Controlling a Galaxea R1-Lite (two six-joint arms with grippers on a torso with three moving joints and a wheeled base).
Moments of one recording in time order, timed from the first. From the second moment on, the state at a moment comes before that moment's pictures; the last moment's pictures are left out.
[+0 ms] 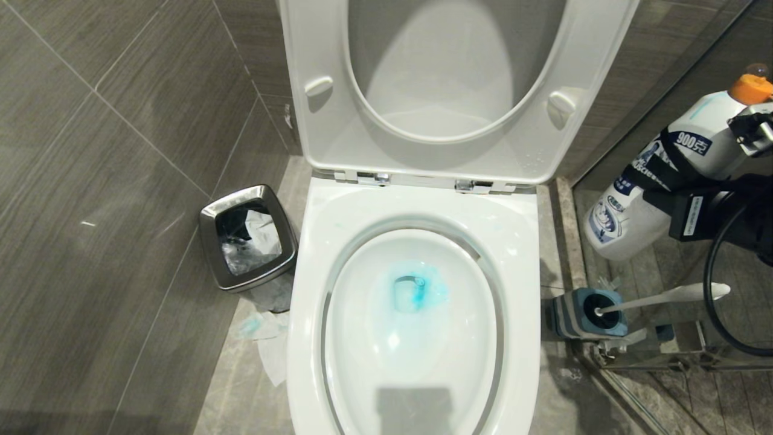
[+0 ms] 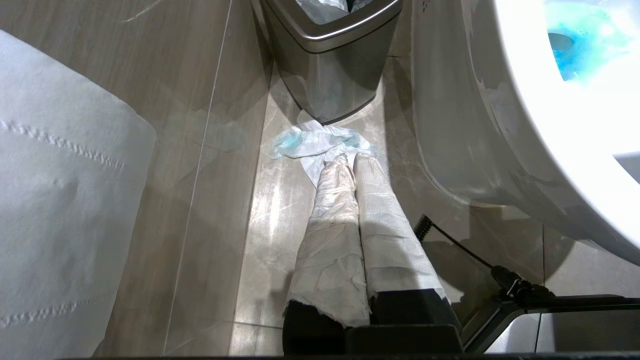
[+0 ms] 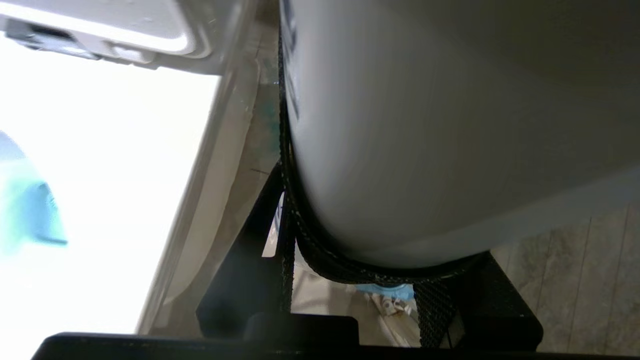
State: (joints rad) left arm 0.00 0.00 -0.02 0.05 -0.01 0.02; right arm 0.12 1.37 -0.87 -0.36 -0.15 -0.07
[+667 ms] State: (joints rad) left arm 0.00 0.00 -0.02 0.05 -0.01 0.02; right arm 0.11 1.60 -0.84 -0.68 -0.15 -0.13
